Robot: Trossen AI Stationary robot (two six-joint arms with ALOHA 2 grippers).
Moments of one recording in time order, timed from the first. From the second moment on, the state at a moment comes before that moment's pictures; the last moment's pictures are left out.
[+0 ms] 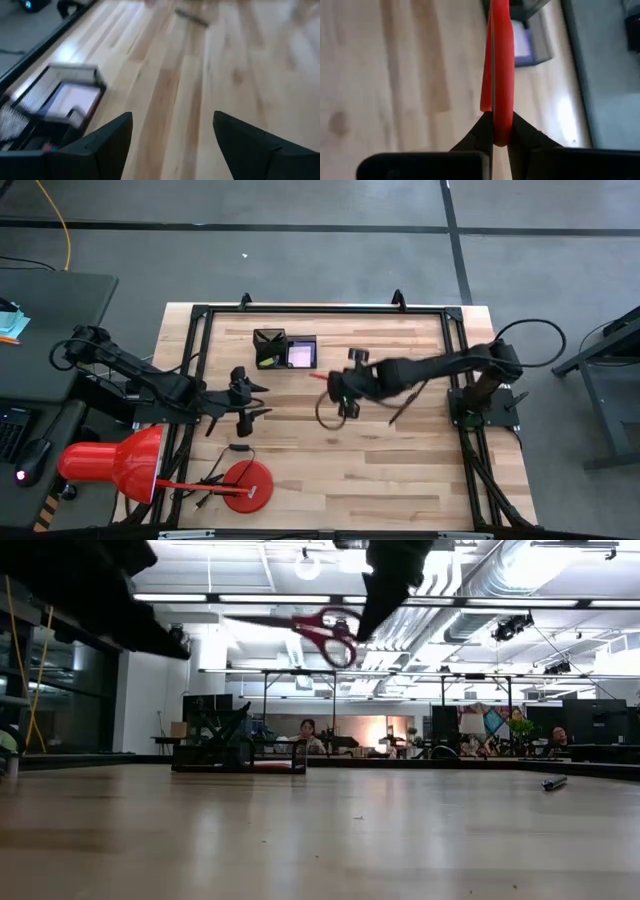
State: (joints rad) left arm -0.28 0.88 0.40 -0.11 -0.56 -0.25; right arm 0.14 1.75 1.53 -0.91 0.48 0.11
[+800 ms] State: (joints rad) left arm -0.47 0.51 0.09 -0.06 -0.77 -0.47; right arm -0.09 2.29 2.34 -1.40 0.79 -0.50
